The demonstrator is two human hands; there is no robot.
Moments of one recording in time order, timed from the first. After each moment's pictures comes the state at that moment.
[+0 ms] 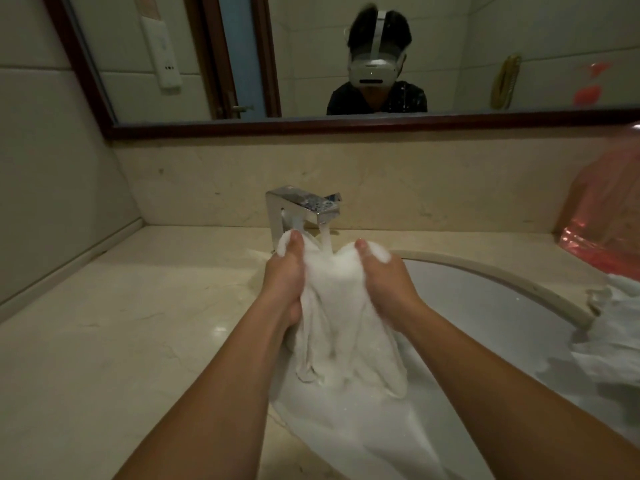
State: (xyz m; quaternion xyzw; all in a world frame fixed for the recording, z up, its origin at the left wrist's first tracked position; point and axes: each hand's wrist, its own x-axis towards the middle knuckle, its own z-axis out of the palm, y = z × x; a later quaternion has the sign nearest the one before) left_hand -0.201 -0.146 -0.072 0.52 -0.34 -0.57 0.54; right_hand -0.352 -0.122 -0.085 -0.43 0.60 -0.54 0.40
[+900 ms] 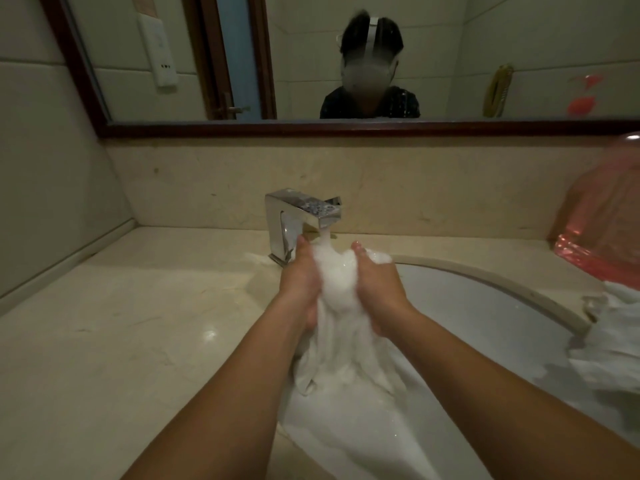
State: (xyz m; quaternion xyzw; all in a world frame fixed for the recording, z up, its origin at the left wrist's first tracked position) left_hand -0.221 -0.160 -0.080 0.51 -0.31 -0.64 0.49; right_hand -0.330 -0.121 -0.073 -0.40 0.60 -0.56 0.41
